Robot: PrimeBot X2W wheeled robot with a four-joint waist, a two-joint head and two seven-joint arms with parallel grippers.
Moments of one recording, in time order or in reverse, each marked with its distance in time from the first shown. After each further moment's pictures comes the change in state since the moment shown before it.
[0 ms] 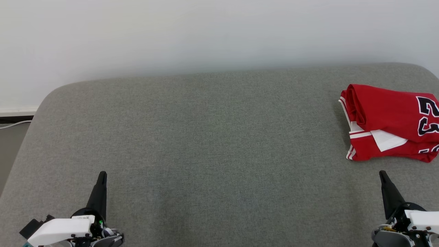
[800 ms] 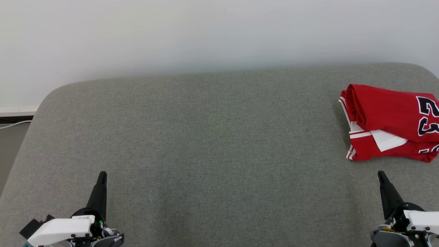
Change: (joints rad) left arm 0.000 -0.002 0.002 0.000 0.001 0.000 0.003; right arm 0.000 0.007 -0.004 0.001 0.000 0.000 0.010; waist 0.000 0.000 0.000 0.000
